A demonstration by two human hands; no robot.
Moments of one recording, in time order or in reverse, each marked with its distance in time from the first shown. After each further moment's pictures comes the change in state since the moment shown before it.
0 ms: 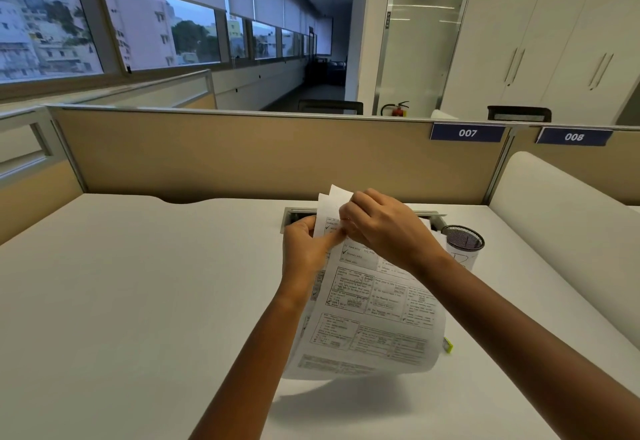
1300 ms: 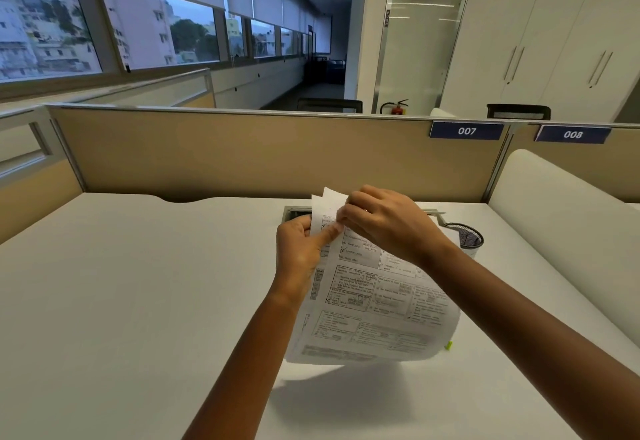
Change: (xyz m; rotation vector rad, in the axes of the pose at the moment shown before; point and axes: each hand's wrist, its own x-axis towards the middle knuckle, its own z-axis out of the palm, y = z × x) left_hand -0.005 0.007 -0.007 -0.049 -0.009 -0.047; right_hand 0.003 0.008 -0.002 -0.028 0.087 -0.157
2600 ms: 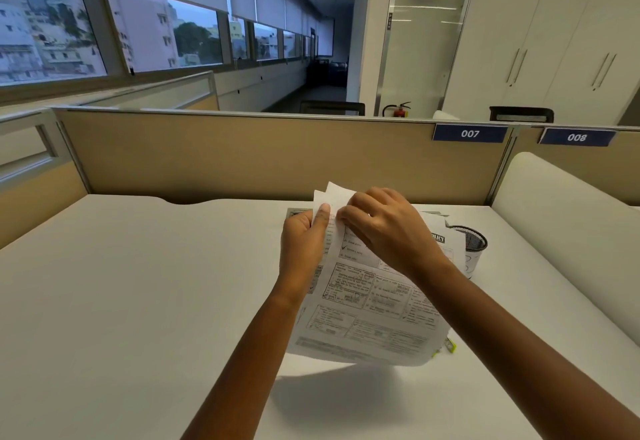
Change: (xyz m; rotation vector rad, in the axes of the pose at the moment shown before) left_hand 0.005 0.003 0.000 0.109 0.046 0.042; right_hand 0.002 -0.019 0.000 -0.035 0.009 0.194
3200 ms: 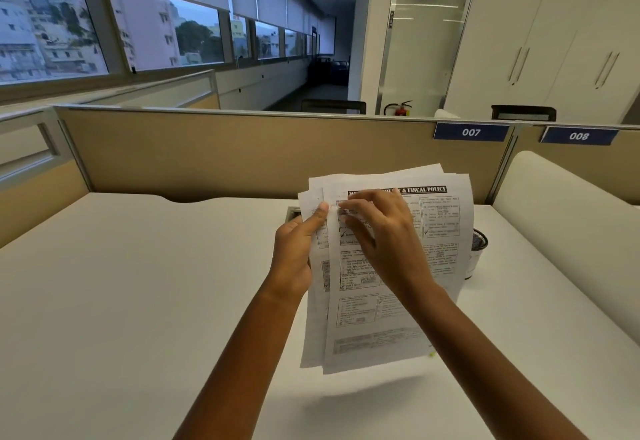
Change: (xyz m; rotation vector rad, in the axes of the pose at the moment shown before) left_hand -0.005 0.004 -0.005 -0.443 -0.087 -0.233; right_hand -0.008 -0.027 0.006 0.344 0.140 0.487
